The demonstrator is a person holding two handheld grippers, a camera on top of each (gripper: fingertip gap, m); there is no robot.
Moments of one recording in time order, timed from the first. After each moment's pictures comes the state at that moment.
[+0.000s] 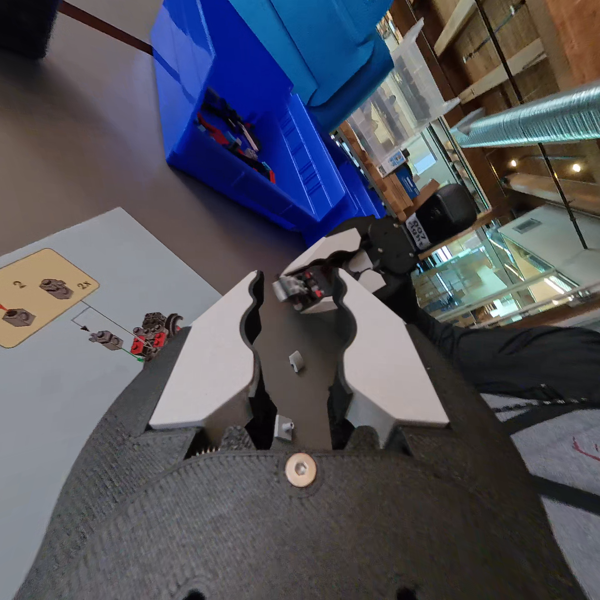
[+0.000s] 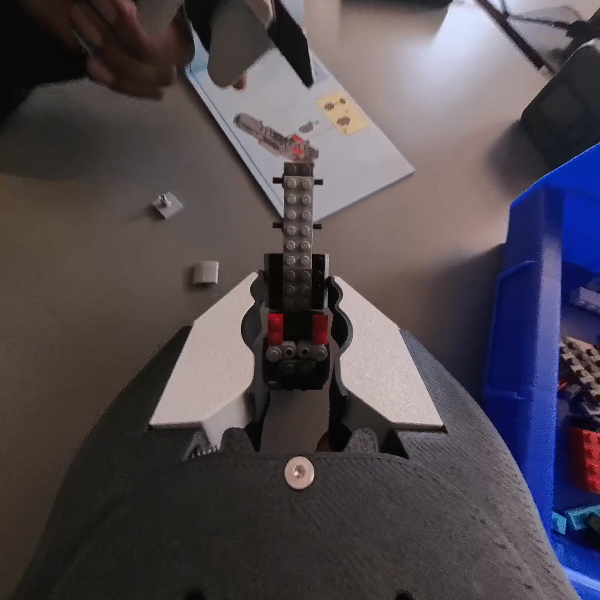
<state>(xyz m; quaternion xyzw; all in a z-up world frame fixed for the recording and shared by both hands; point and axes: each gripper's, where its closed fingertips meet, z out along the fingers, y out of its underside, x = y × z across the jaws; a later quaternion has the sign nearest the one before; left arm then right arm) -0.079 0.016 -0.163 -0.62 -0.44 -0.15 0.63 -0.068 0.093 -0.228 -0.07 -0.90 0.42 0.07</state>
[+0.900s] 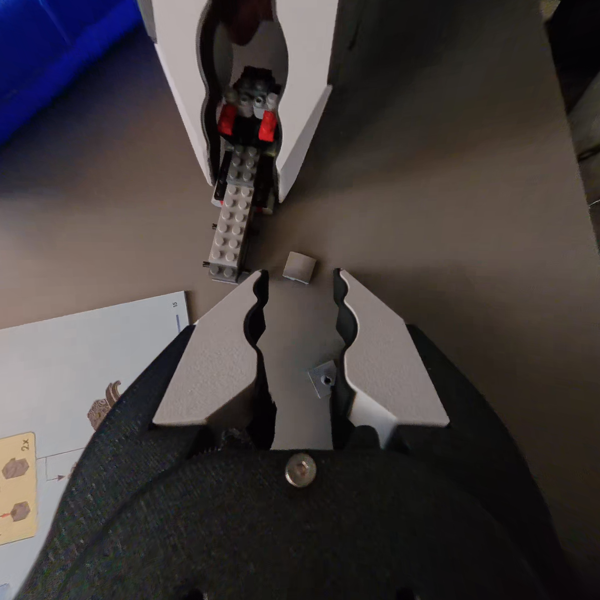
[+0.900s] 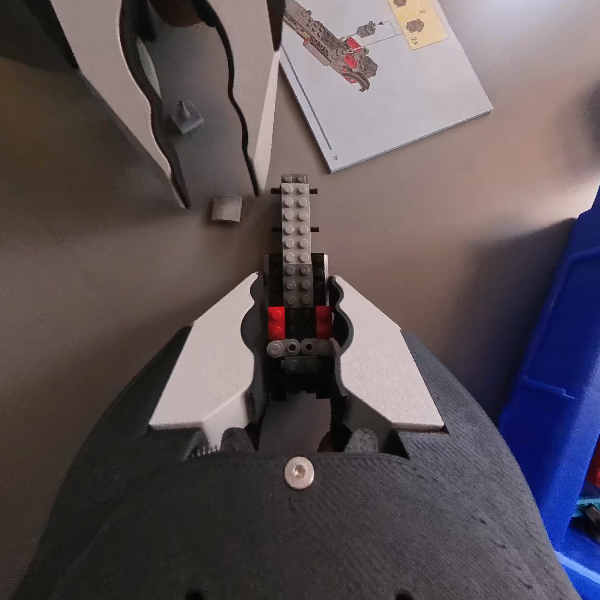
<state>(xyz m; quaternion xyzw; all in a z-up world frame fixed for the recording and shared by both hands) -0.007 0.072 -0.254 -0.93 -0.06 0.03 0.36 -0.048 0.112 -0.253 -0.02 -0.94 0.34 0.05</state>
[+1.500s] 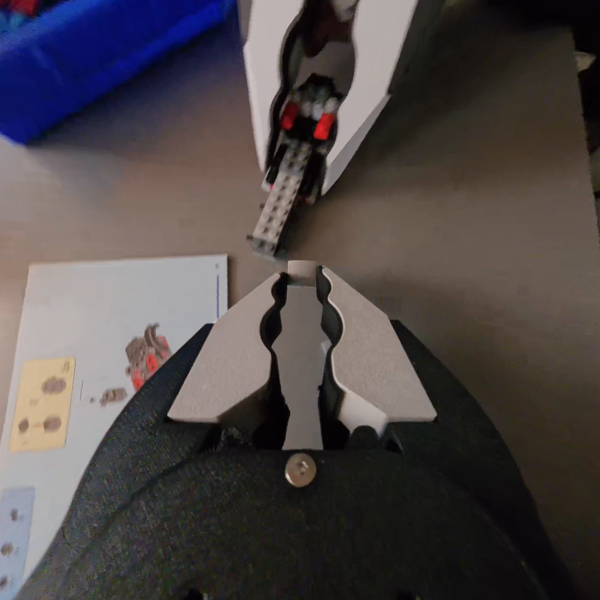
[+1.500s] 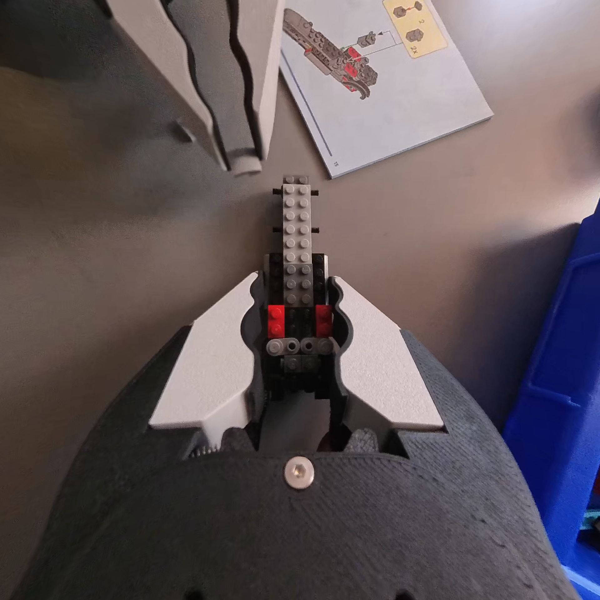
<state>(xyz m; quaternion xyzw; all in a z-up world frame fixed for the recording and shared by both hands) -0.024 0.050 -0.241 -0.92 -0.14 0.04 0.38 -0.048 0.109 -0.253 -0.02 -0.94 0.35 0.04</state>
